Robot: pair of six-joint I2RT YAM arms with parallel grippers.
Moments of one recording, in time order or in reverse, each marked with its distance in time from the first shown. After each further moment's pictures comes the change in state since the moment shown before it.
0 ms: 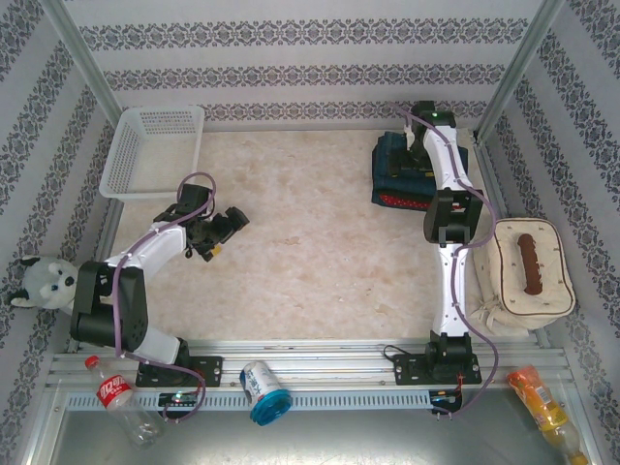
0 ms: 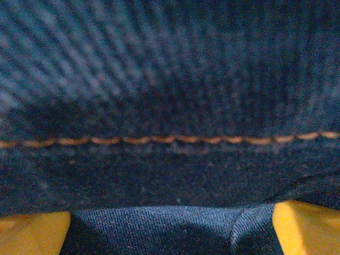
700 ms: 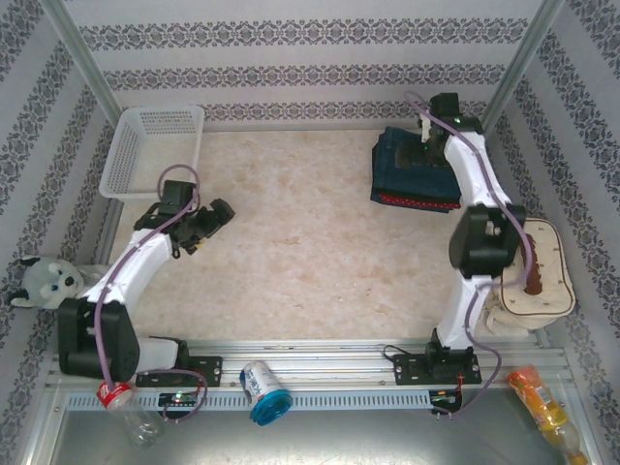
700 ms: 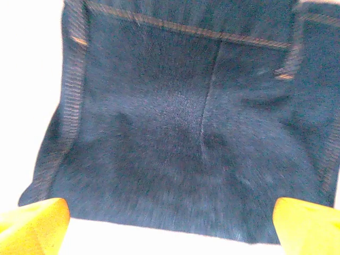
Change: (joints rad) left arm 0.051 -0.208 0.029 -0.109 -0.135 0.069; right arm 0.001 -0.704 -0.791 0.430 -0.018 0.057
